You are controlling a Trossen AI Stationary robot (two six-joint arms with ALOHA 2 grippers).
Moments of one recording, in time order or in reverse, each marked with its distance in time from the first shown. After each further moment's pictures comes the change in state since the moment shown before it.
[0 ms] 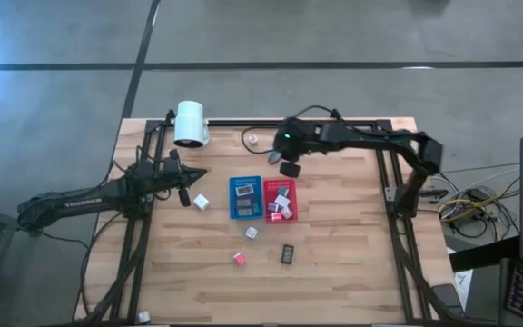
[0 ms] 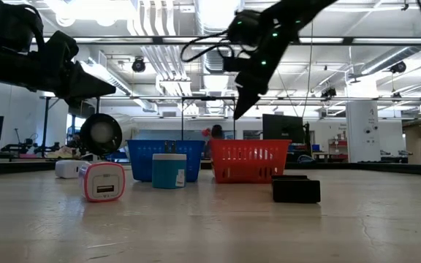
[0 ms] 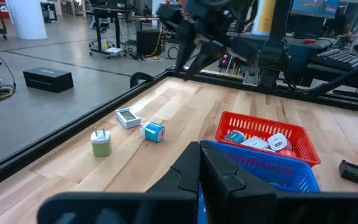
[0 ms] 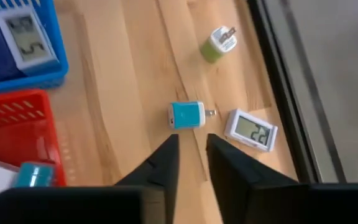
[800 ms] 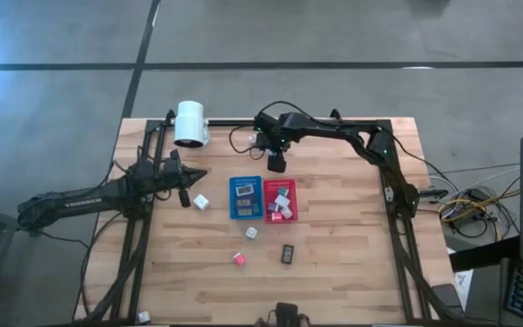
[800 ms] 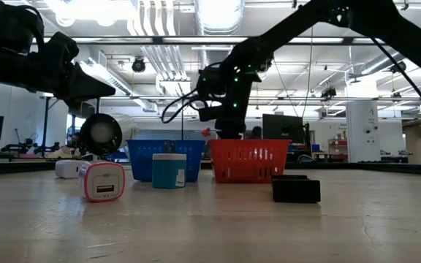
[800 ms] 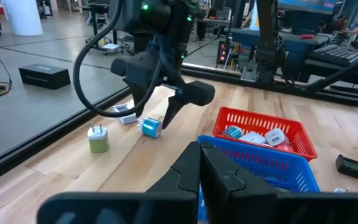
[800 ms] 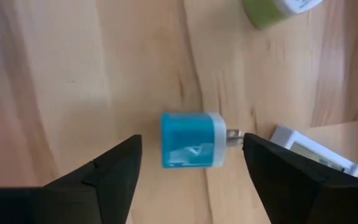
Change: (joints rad) left arm 0.000 0.000 0.000 -0.016 0.011 0.000; right arm -0.102 0.477 0.445 -0.285 -0.121 -0.098
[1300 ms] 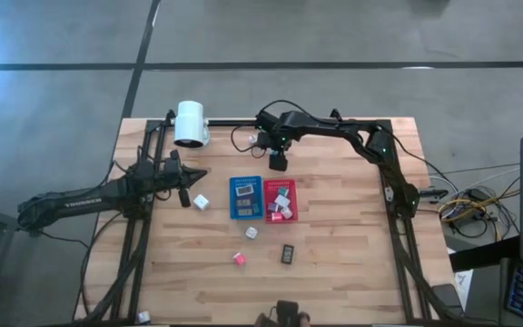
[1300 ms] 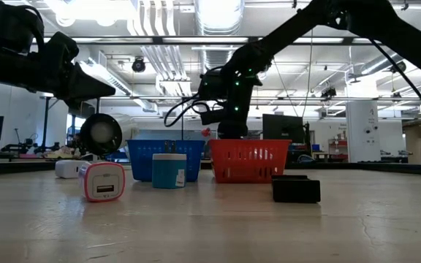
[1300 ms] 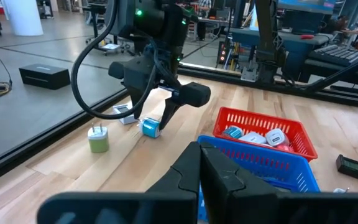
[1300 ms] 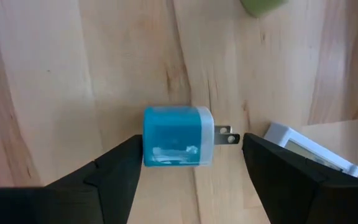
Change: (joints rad) left arm 0.000 0.000 0.000 0.000 0.000 0.001; right arm -0.022 0.014 -0.004 0.006 -0.016 -0.038
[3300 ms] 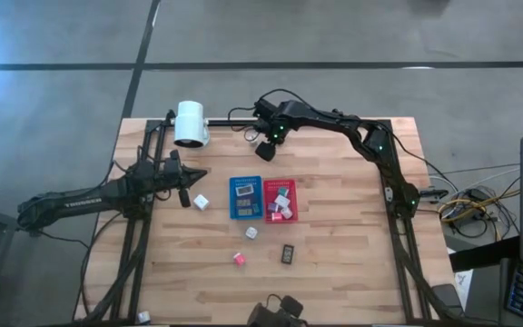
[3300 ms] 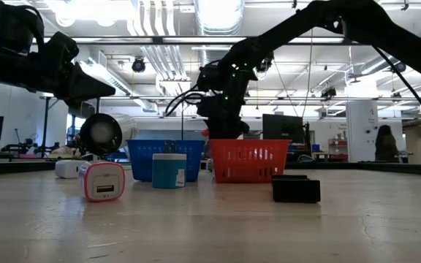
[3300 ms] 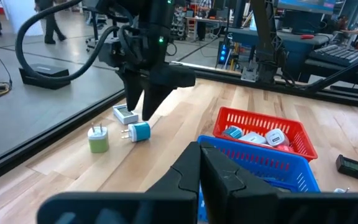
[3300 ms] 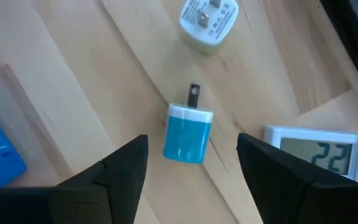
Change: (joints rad) left arm 0.000 0.000 0.000 0.000 0.000 0.000; right arm -0.037 0.045 0.168 -0.073 -0.112 0.428
